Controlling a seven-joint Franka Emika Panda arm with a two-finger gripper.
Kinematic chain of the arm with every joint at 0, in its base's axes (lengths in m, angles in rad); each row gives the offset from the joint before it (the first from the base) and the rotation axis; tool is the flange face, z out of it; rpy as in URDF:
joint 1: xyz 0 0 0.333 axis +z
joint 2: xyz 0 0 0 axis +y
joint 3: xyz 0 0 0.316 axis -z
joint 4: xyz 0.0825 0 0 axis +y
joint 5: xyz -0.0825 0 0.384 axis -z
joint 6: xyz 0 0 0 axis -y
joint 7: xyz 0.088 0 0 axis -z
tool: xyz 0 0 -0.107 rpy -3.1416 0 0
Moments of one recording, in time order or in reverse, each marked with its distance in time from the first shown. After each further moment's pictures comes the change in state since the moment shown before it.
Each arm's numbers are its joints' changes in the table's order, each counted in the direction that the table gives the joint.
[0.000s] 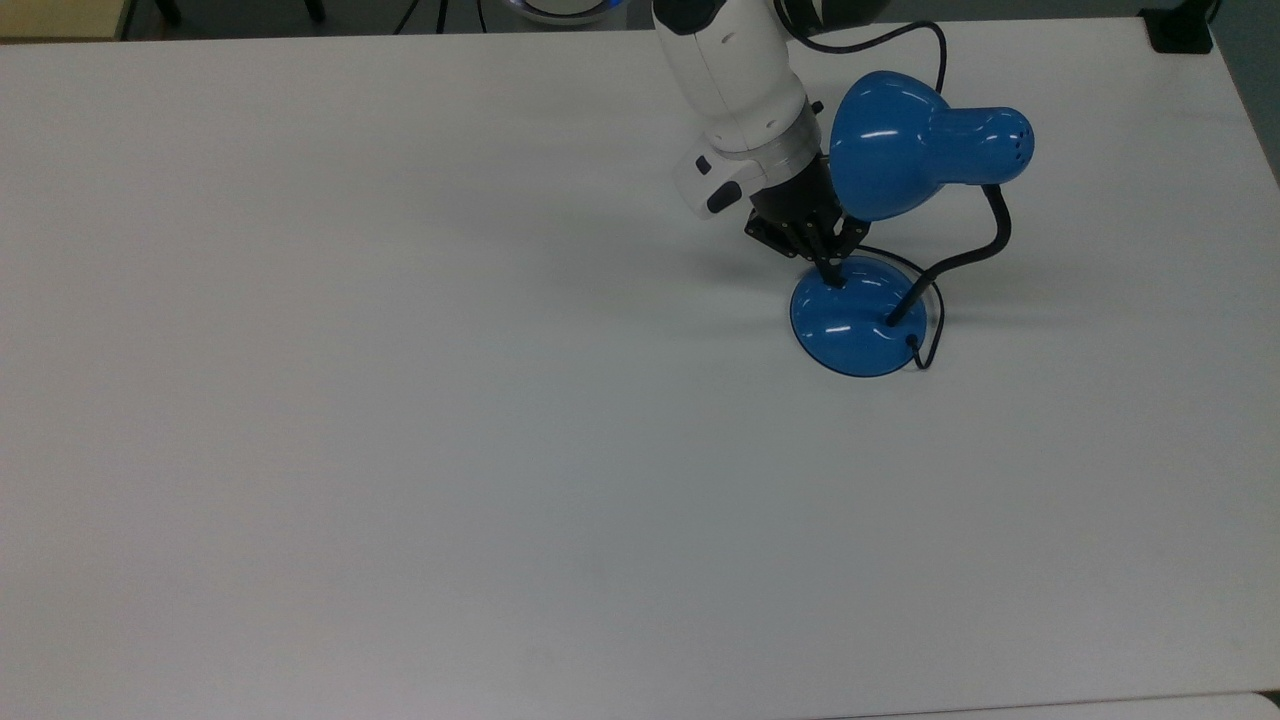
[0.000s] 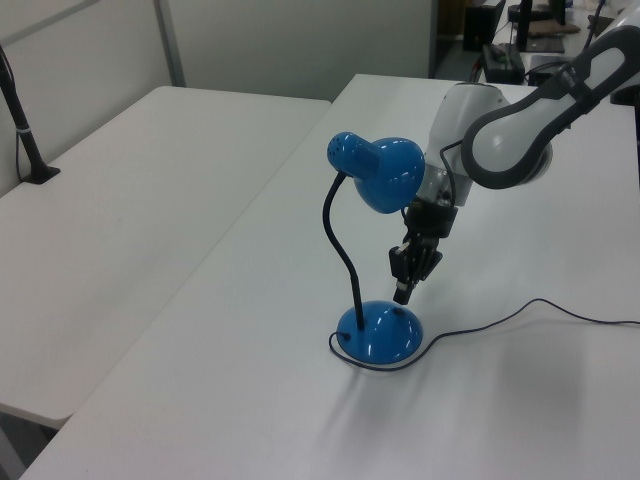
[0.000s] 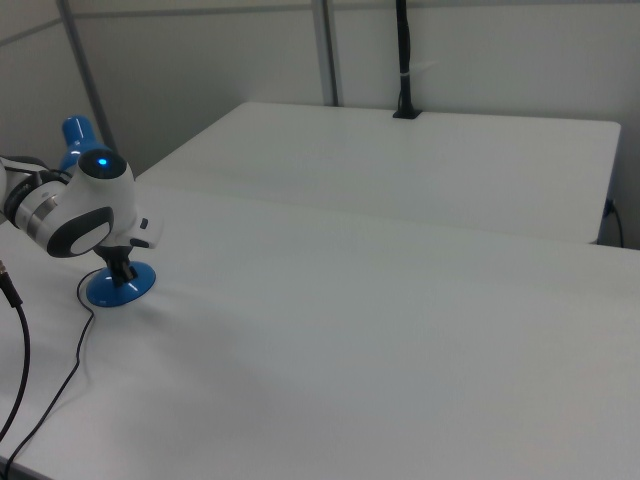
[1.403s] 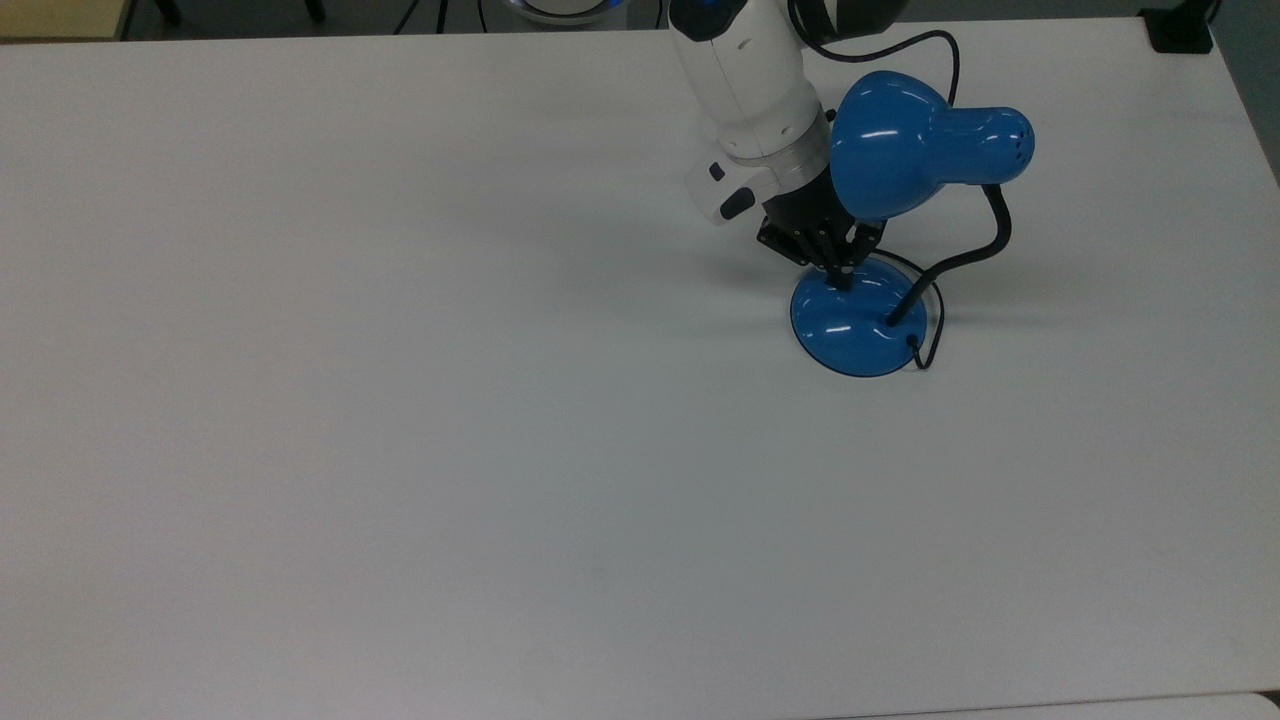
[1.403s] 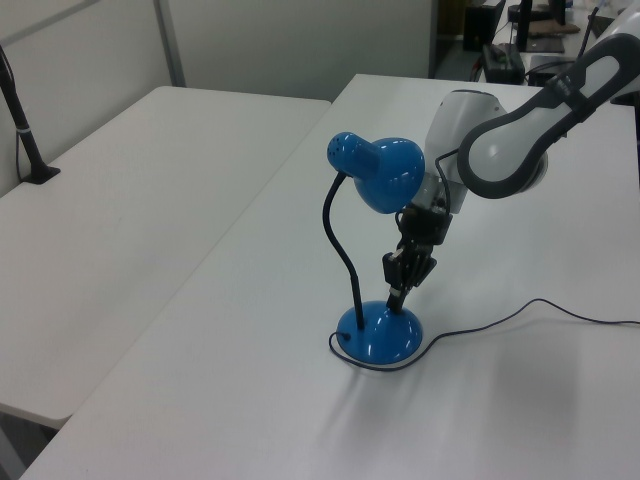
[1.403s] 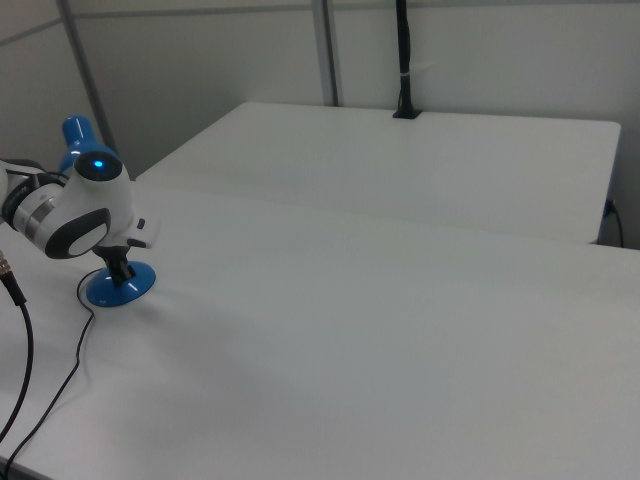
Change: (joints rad) arm 0.018 0.029 -0.004 -0.021 0.000 0.038 0.019
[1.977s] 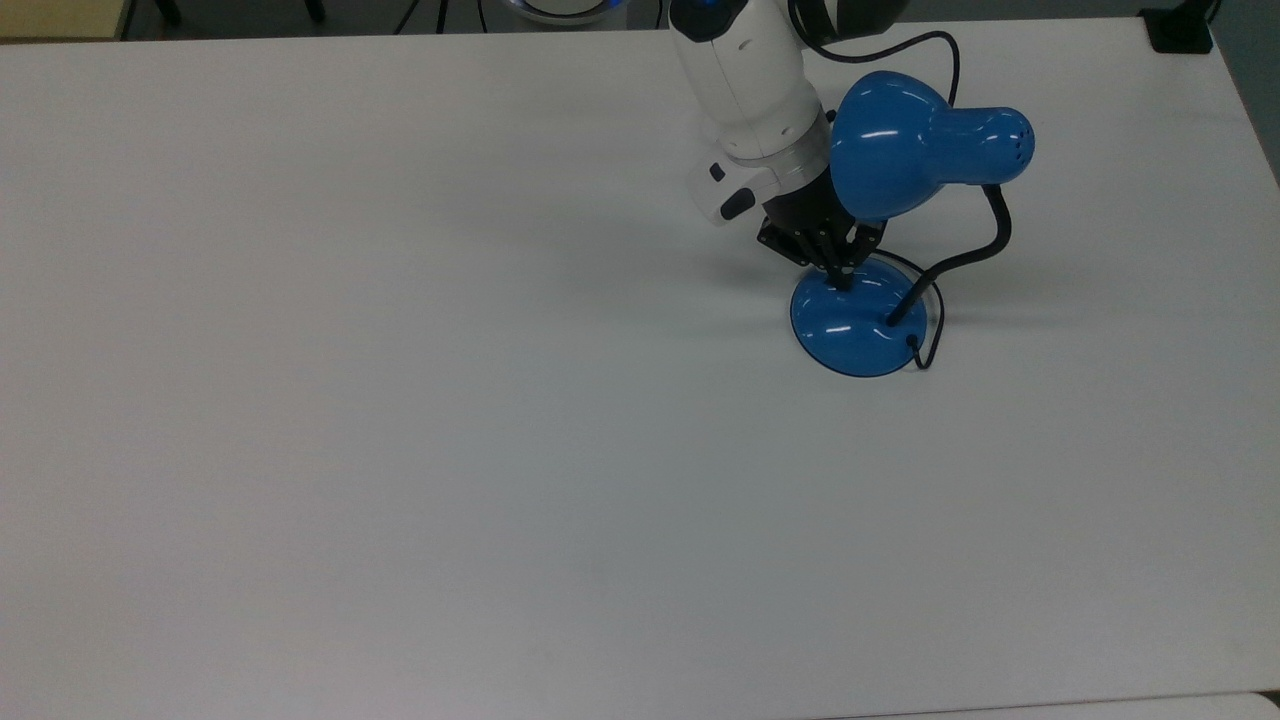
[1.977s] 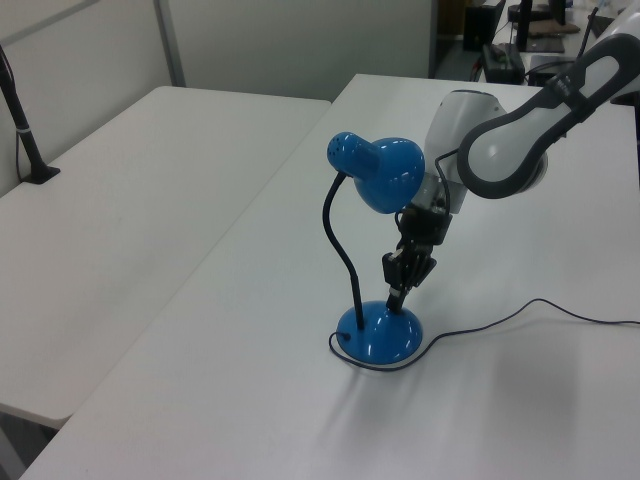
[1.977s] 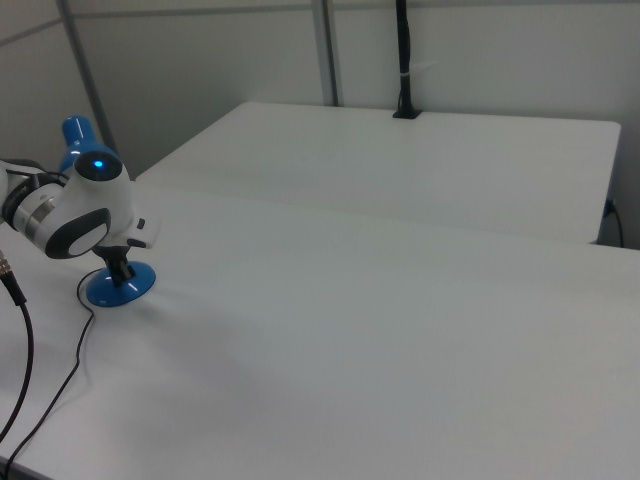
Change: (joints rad) arm 0.000 0.001 0.000 -0.001 0.000 0.000 0.001
